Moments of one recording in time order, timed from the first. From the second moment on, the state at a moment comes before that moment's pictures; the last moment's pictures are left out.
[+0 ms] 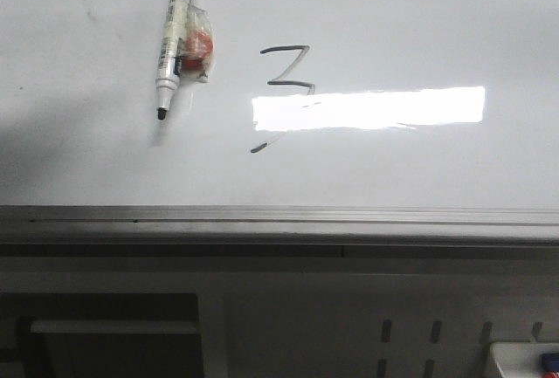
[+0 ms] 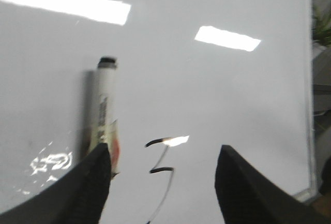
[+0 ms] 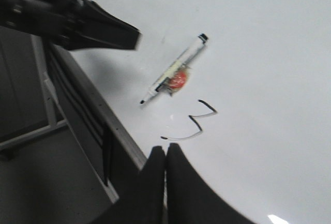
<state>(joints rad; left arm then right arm) -0.87 0.93 -0.55 -0.77 -0.22 0.28 1.04 0.59 -0.82 -0.35 0.66 0.17</state>
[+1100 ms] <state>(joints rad) -0.87 0.36 -0.49 -0.70 0.27 0.61 1.04 0.22 -0.48 -0.83 0.63 0.66</state>
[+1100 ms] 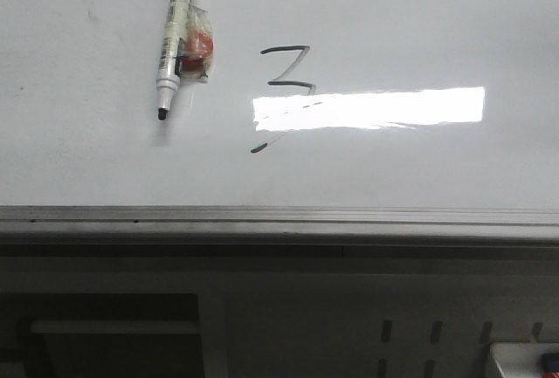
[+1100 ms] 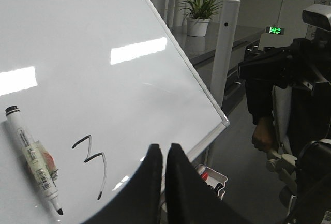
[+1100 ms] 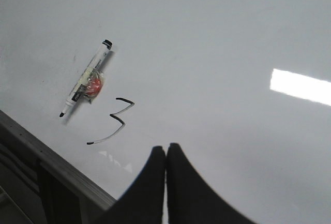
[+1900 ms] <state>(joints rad) -0.25 0.06 0.00 0.07 0.14 -0.07 1.04 0.22 -0.48 -0.83 0.63 0.66</state>
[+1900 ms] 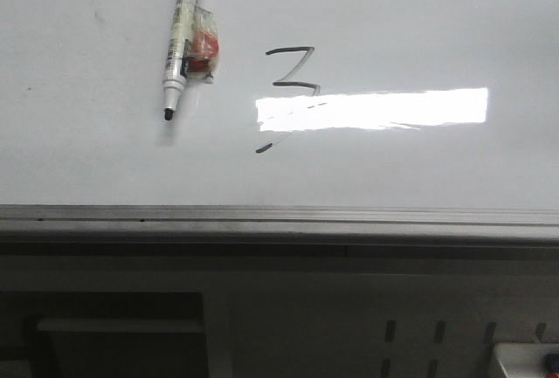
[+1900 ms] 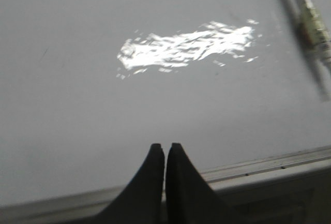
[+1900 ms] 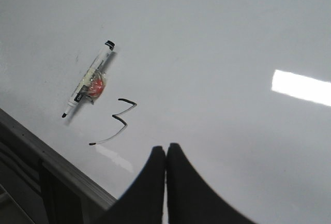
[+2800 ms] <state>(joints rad) -0.17 -0.01 0.00 0.07 0.35 -0.19 1.04 0.22 -0.48 -0.83 0.63 0.66</state>
